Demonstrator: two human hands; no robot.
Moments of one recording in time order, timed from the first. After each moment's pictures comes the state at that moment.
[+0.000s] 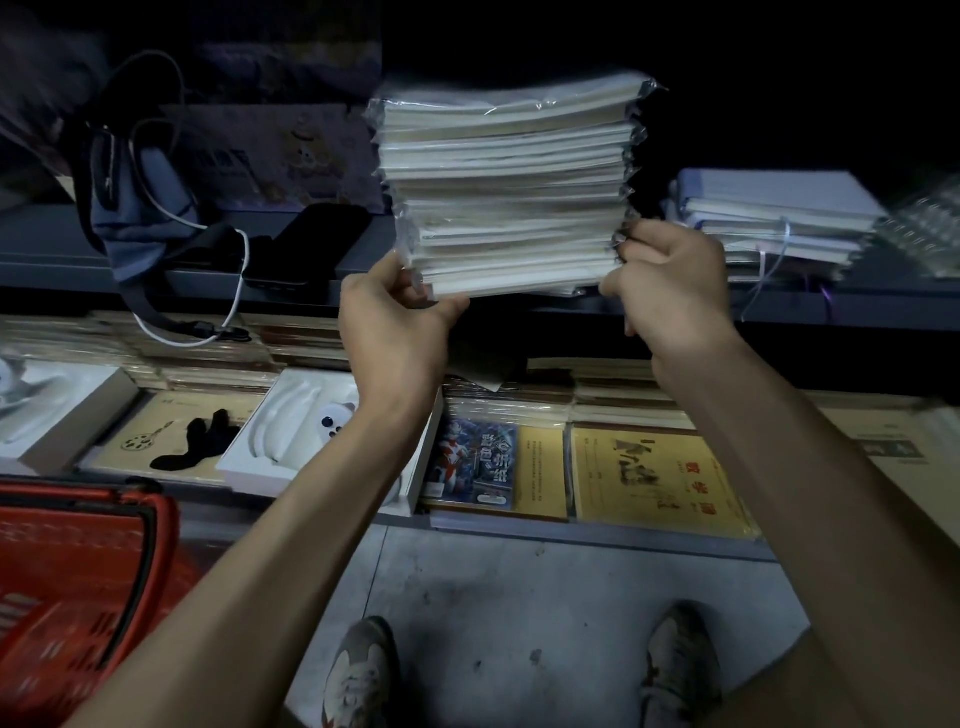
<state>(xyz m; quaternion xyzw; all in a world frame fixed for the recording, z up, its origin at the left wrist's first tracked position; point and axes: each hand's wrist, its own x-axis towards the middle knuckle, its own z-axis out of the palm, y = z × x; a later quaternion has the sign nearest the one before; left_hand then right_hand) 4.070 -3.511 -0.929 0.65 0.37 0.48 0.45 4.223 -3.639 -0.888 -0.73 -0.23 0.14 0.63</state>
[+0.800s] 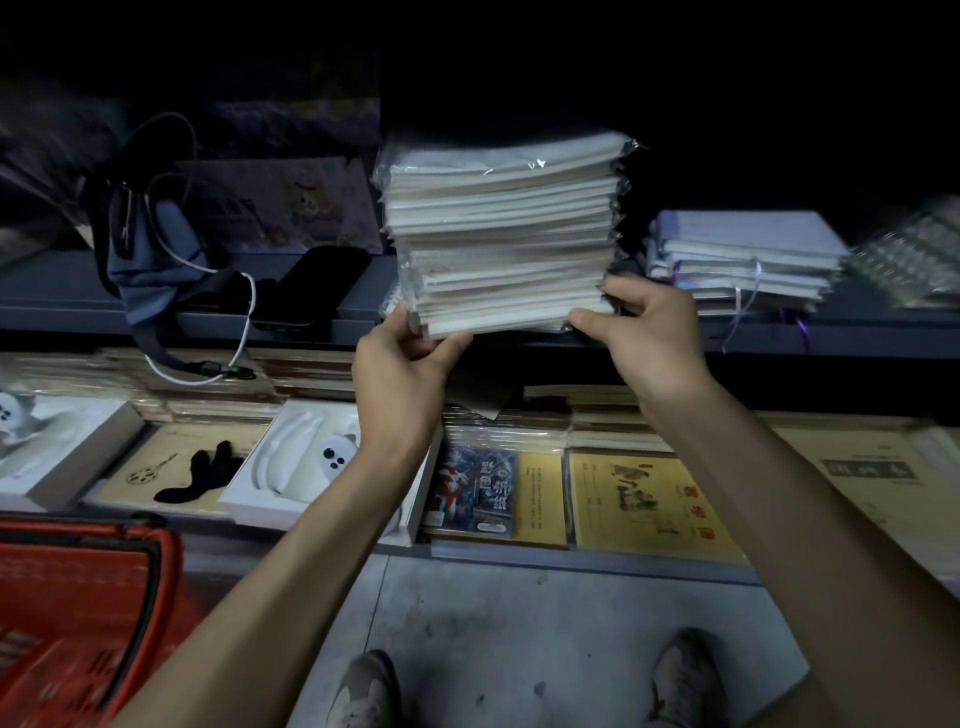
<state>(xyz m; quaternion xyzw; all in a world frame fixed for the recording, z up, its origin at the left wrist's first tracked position) 4.067 -3.517 -0.936 0.68 0.34 0.45 0.48 4.232 -3.640 -0.900 -0.73 -0.28 0.12 0.62</state>
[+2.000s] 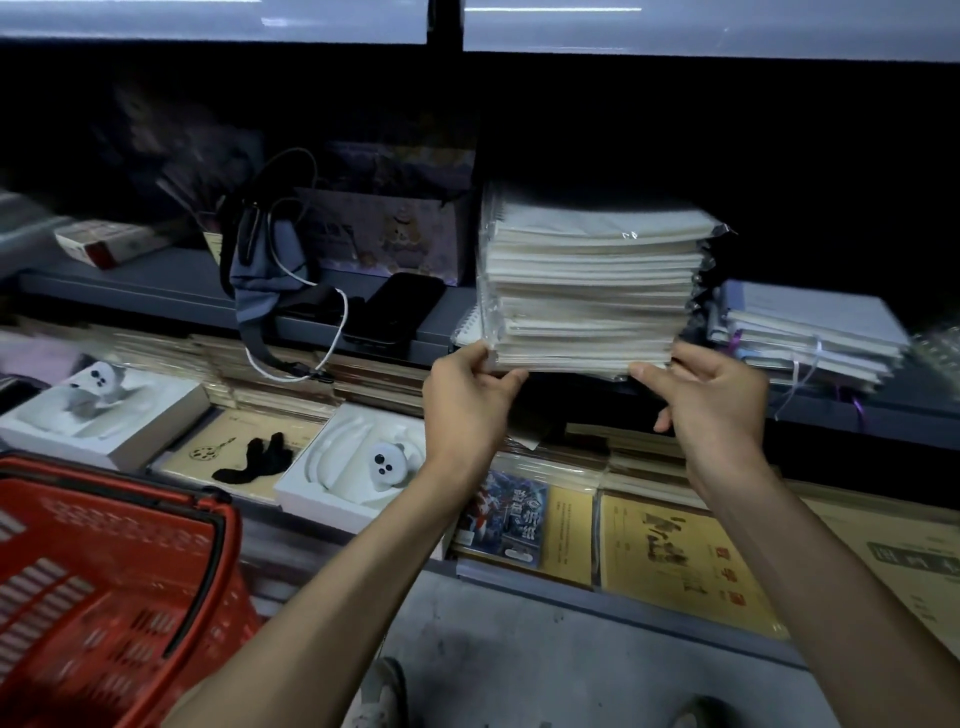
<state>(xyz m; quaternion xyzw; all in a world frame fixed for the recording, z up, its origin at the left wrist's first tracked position) 4.062 -3.515 -0.930 0.68 0.38 0.43 0.46 4.227 -3.640 -0.905 -0.61 -0.14 0.23 0.74</state>
